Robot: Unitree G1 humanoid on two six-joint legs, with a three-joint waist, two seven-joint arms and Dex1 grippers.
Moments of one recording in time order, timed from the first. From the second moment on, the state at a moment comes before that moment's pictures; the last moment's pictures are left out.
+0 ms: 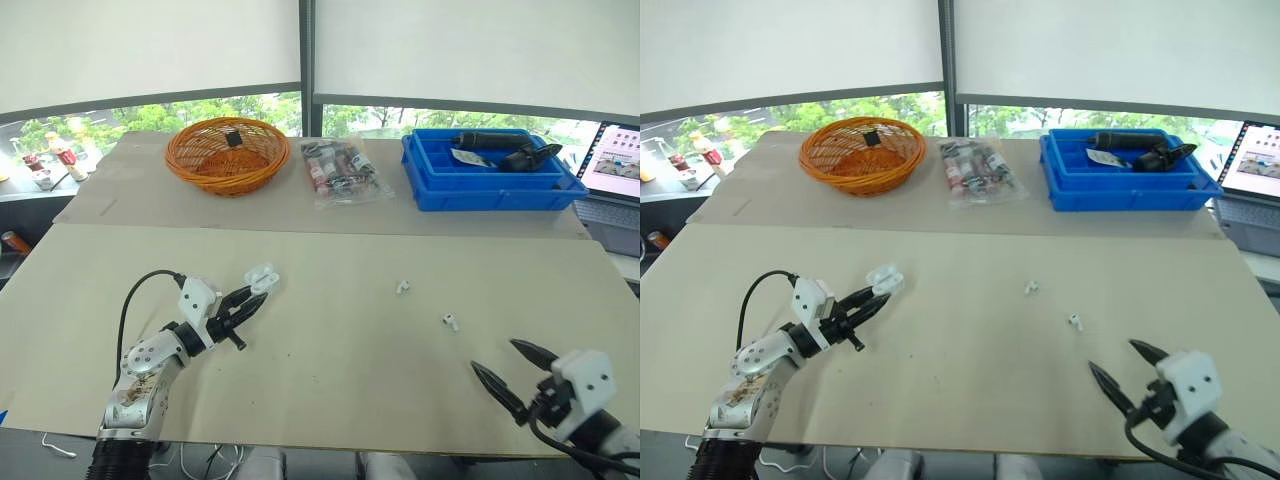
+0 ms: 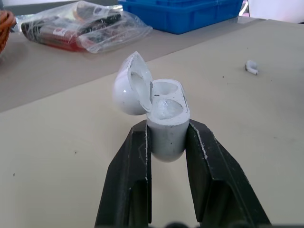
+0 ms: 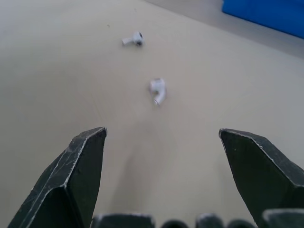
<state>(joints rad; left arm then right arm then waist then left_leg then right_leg) -0.09 0.43 0.10 -0.07 -0.34 0.06 -0.78 0.59 -0.48 -0.52 -0.41 0.34 0.04 0.78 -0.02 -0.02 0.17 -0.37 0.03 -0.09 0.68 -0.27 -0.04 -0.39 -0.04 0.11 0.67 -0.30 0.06</state>
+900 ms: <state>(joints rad) -0.08 0.44 0.09 -0.08 -0.34 0.05 -0.78 0.31 -0.58 -0.26 -0.60 0.32 0.27 0.67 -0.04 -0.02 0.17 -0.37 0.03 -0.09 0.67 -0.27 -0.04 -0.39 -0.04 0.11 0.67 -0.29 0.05</state>
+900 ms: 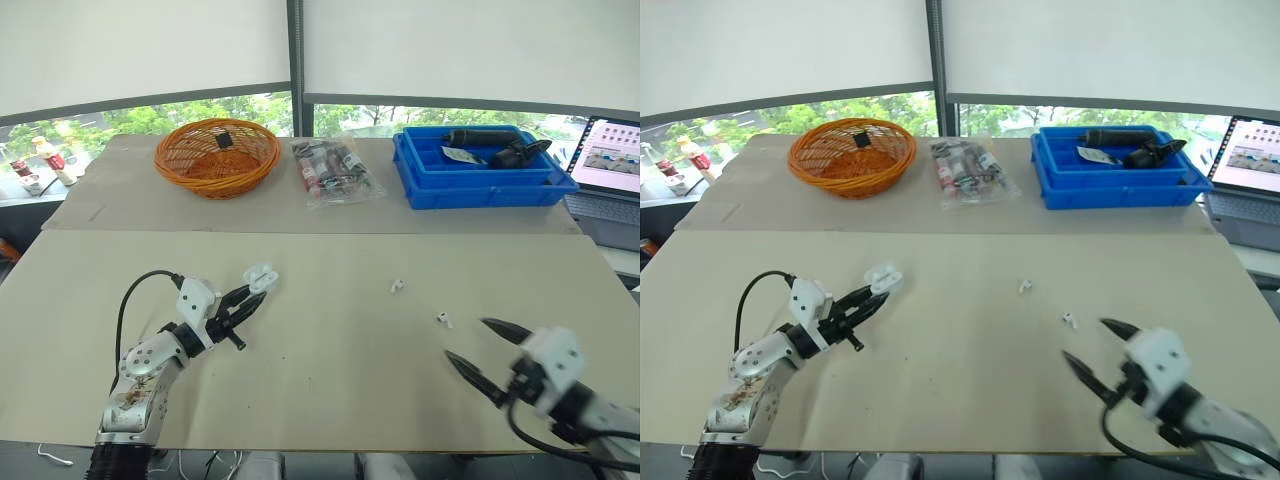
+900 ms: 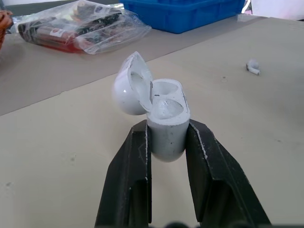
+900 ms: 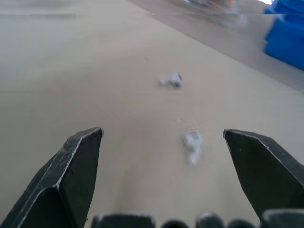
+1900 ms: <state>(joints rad) -0.12 0.43 0.04 -0.07 -0.34 0.03 -0.81 -0.26 -0.04 -0.05 -0.21 0.05 0.71 -0.03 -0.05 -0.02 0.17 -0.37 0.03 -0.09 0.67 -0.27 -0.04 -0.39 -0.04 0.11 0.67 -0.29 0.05</state>
